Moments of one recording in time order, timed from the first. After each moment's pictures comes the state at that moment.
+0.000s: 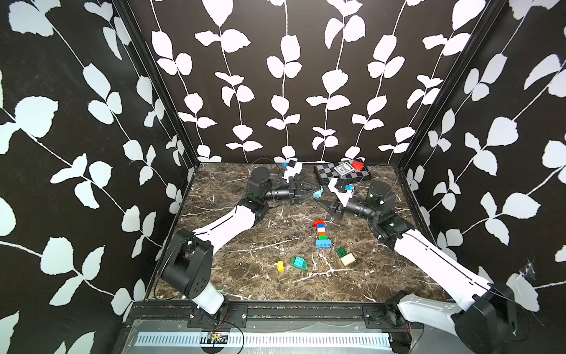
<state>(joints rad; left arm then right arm) -0.56 1.58 1.11 0.59 1.04 -1.38 0.52 1.18 0.93 0.13 -0.58 -0.31</state>
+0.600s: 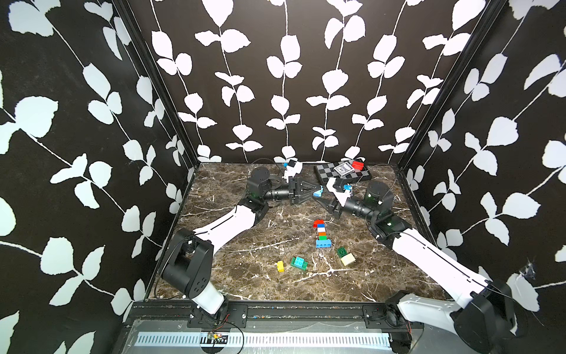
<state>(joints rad) -0.56 1.58 1.11 0.61 1.04 -1.40 0.53 1.19 0.93 0.16 -0.56 -0.31</state>
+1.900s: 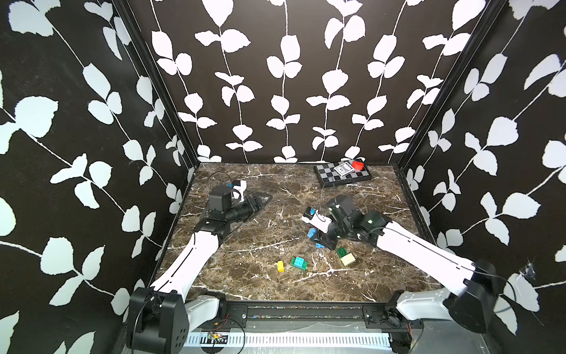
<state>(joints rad) -0.18 1.16 0.78 -0.11 0.71 -0.90 0.83 1.37 1.19 -0.80 -0.21 -0.27</state>
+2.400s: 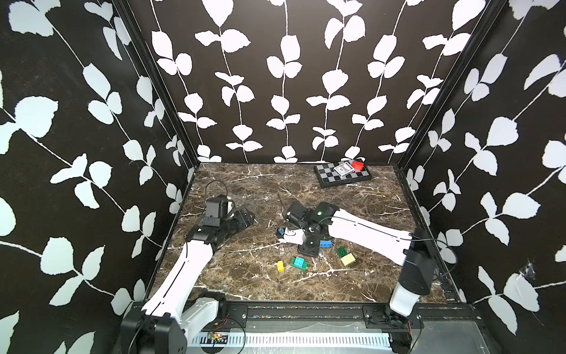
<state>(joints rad) -0.17 0.98 0.74 -0.55 0.21 -0.64 1.02 1.80 1.57 -1.22 -0.03 -0.38</state>
